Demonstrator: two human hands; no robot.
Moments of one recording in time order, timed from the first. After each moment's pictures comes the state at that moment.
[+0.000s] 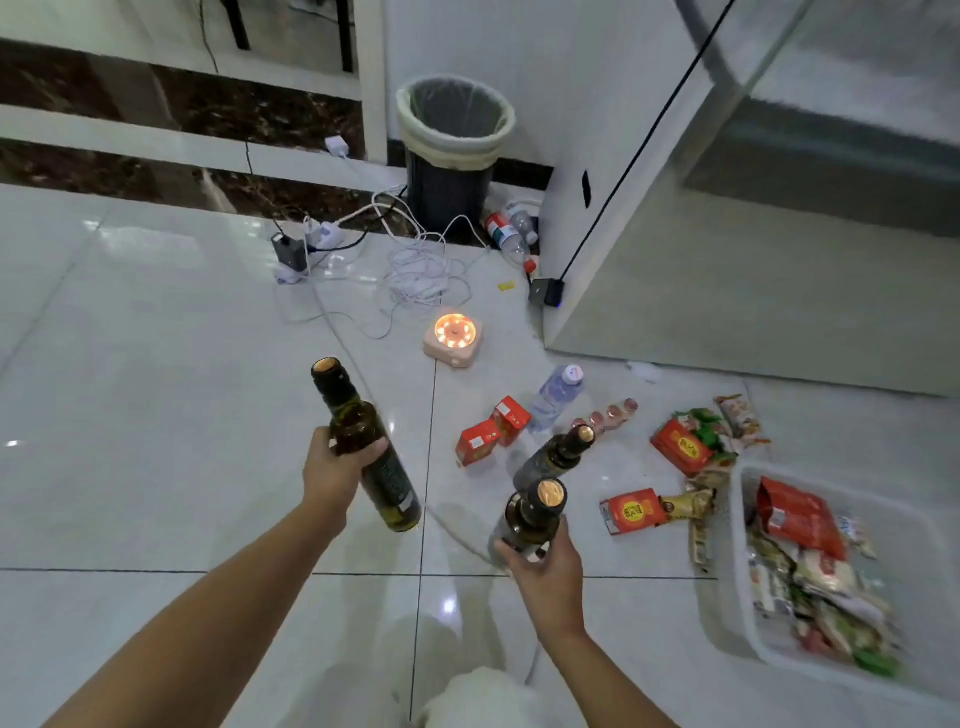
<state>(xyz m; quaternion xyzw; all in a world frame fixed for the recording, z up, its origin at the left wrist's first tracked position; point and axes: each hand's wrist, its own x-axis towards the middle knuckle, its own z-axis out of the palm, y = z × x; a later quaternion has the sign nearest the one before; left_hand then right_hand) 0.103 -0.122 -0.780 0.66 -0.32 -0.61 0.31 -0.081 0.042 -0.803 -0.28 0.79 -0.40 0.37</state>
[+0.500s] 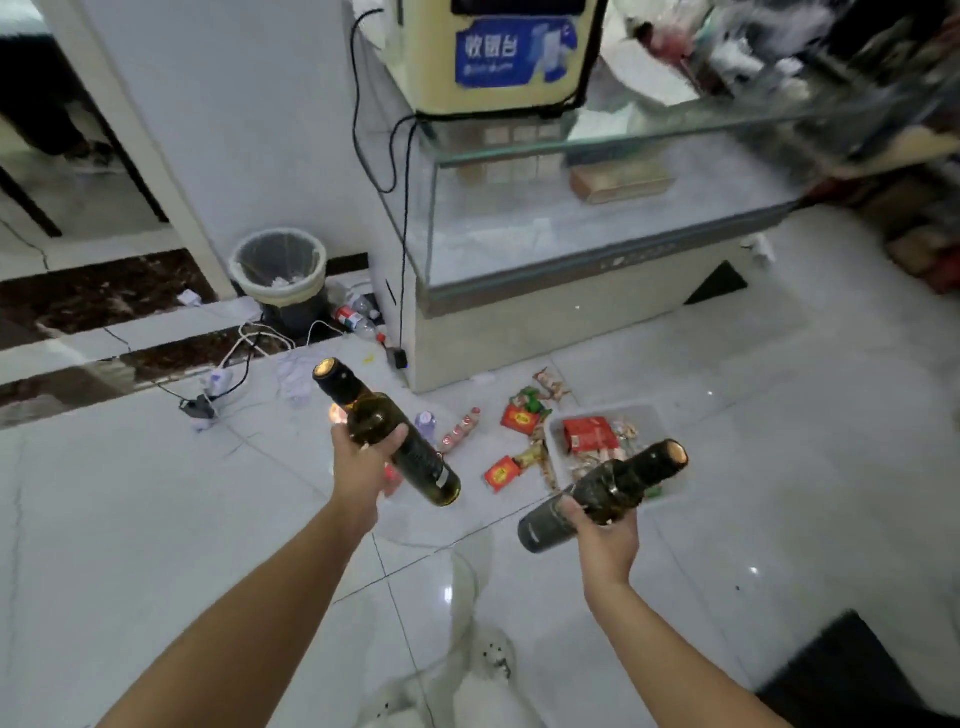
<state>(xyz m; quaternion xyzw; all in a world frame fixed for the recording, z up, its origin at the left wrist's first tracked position) -0.005 -0.046 -0.326 0.50 -0.44 -0.71 0.24 -0.135 0.167 -0.355 0.09 0.80 -0.57 0.18</state>
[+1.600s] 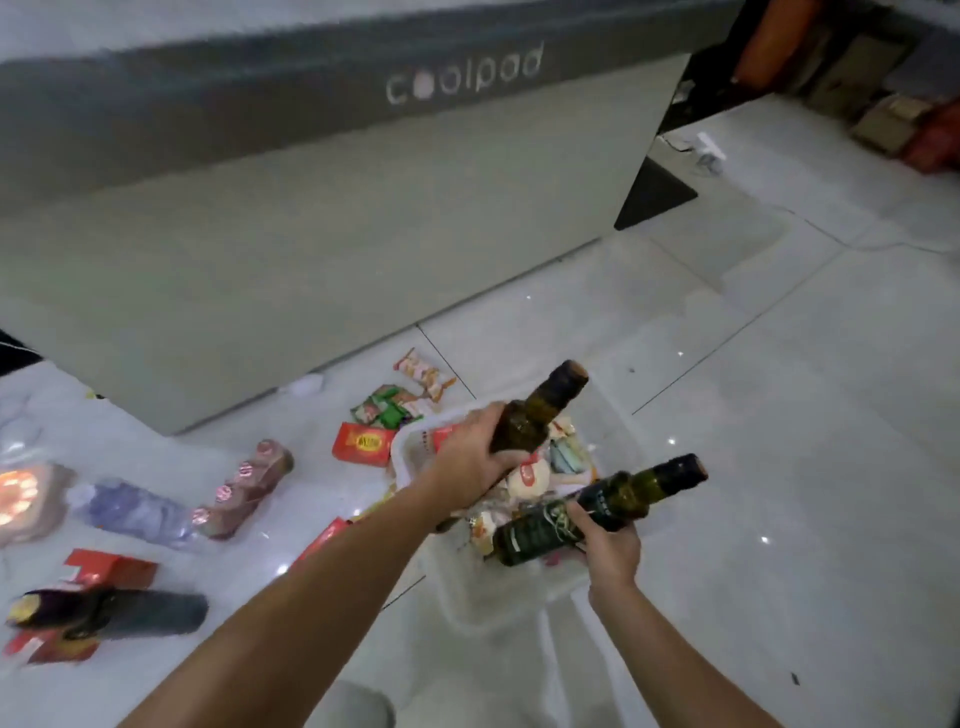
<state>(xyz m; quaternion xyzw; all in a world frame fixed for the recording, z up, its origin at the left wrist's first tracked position) -0.521 0.117 -0.775 0.19 -0.87 -0.46 -0.04 -0.548 0.297 -0.817 0.27 0.70 -0.63 0.20</state>
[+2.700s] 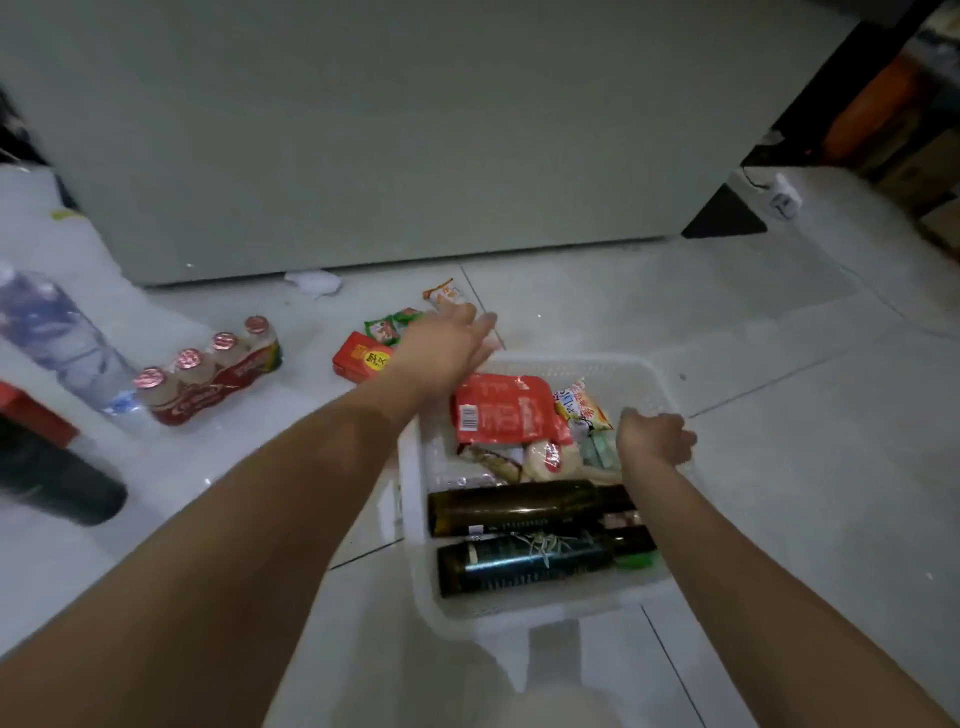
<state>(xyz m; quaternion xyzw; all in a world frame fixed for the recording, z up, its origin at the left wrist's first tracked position) -0.508 0.030 -0.904 0.16 -0.98 -0.09 0.08 -0.636 0.229 -0.903 0.12 0.94 -0.32 0.07</state>
